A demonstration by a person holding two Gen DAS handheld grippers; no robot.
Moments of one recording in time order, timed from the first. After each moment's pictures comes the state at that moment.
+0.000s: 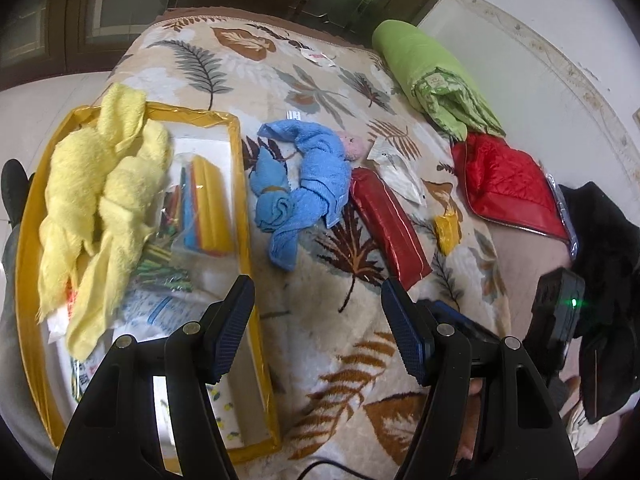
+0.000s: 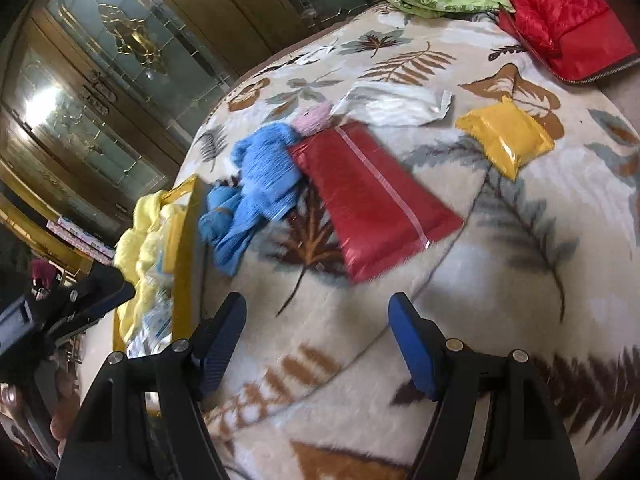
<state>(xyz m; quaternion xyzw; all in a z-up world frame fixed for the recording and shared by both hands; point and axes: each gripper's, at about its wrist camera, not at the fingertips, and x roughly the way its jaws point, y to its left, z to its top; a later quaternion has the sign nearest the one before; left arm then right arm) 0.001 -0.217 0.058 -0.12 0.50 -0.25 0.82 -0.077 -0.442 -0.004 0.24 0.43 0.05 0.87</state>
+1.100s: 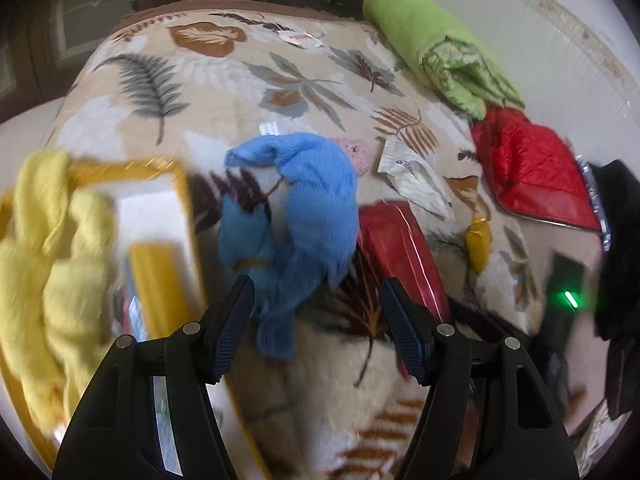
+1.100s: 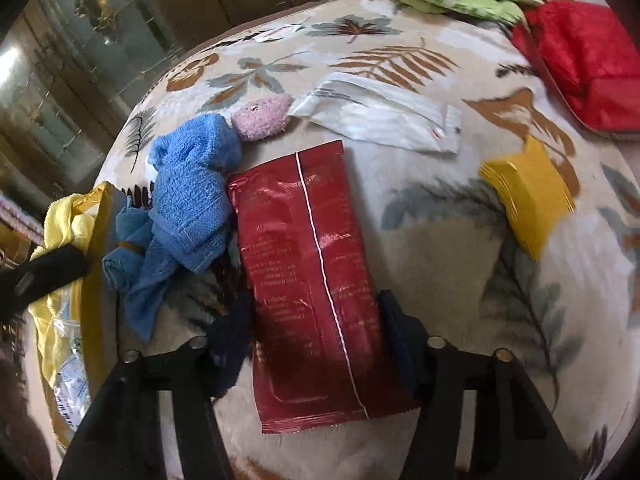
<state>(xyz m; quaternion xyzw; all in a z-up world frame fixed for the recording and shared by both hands) 0.085 -0.281 0.035 -0.03 0.52 -0.26 0.81 -0.011 -0.437 -0.022 0.17 0.48 -0.04 0.86</state>
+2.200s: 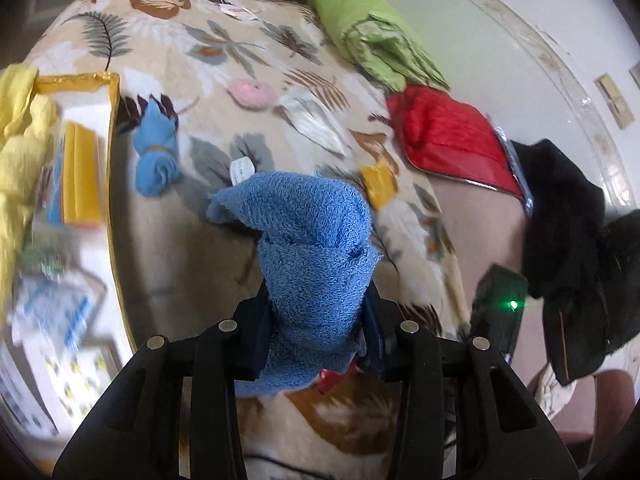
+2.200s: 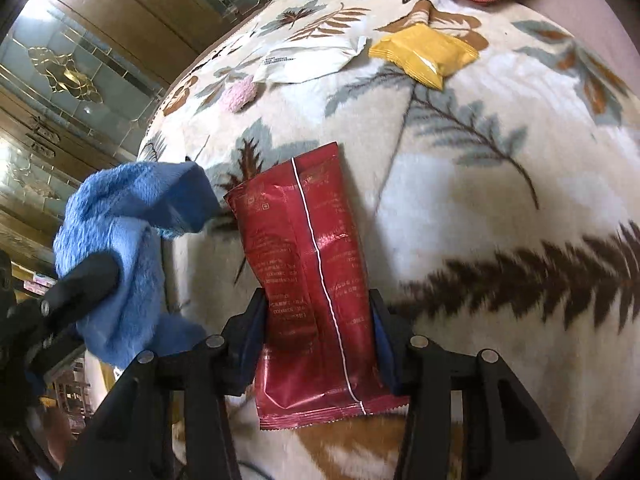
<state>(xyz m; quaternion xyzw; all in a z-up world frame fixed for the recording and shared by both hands) -0.031 -0.282 0.050 -0.12 0.53 -0.36 0.76 -0.115 -0.431 -0.022 0.32 0.47 -0.05 0.82</state>
